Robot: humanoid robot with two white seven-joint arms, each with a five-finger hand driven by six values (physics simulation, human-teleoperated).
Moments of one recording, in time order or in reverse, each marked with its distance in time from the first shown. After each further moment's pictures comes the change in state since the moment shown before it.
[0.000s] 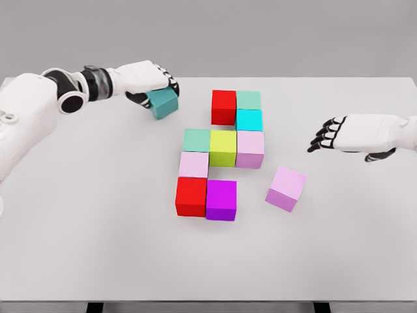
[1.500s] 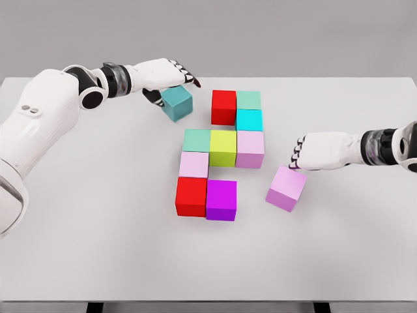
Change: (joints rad) left arm -0.028 -0.105 0.003 0.104 -0.001 0.000 0.001; right arm 0.000 0.159 0.079 -0.009 0.229 0.000 0.005
